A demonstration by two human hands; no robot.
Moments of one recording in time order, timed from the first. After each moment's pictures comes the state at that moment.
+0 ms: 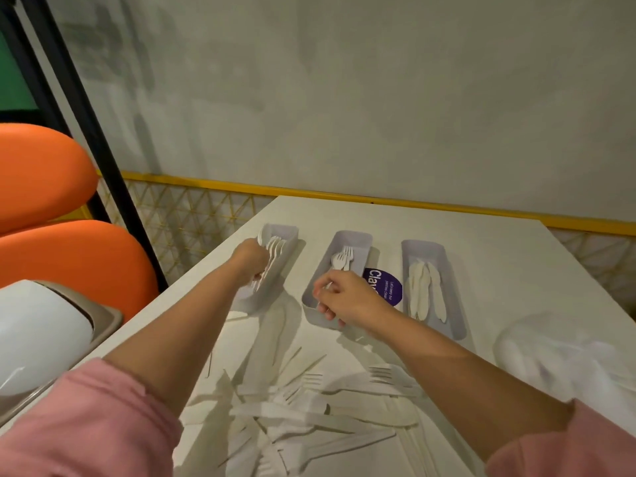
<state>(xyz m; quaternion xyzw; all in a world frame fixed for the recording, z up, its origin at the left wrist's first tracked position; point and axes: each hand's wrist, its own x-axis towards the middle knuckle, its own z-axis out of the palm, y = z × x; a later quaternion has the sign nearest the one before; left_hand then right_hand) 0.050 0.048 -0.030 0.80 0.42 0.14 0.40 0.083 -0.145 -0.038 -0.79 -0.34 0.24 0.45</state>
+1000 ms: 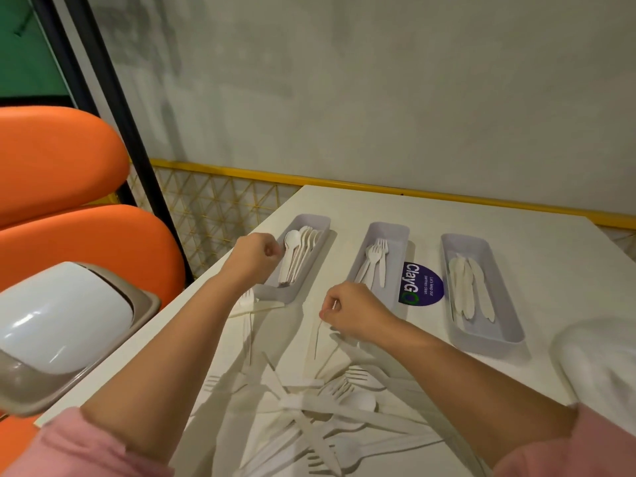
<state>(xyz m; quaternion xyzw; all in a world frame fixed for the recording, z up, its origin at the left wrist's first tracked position) -0.004 0.085 -0.043 0.91 0.30 0.20 0.20 0.059 -0.098 -0.066 -0.84 -0.41 0.20 0.30</state>
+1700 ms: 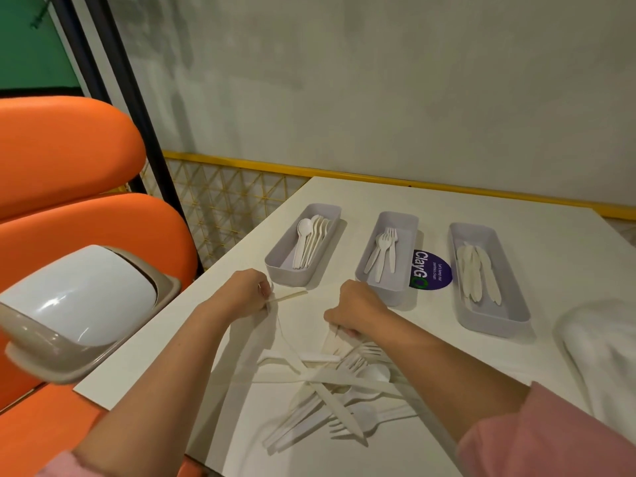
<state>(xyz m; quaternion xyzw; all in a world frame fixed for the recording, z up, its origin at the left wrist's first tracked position) -0.069 0.089 -0.088 0.94 0.31 0.02 0.17 0.034 -0.083 -0.076 -0.91 -0.33 0.21 0.17</state>
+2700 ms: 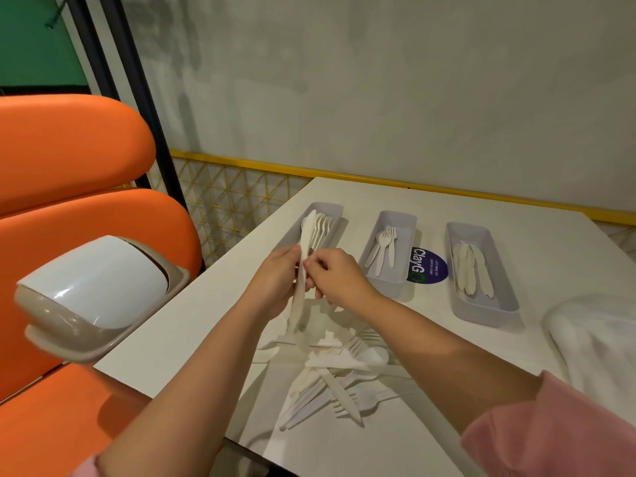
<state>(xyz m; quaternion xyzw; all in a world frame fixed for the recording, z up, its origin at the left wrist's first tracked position) -0.071 0.008 -0.049 0.65 0.24 0.21 0.69 -0.003 -0.082 -0.043 -0.77 -0.41 0.16 0.46</state>
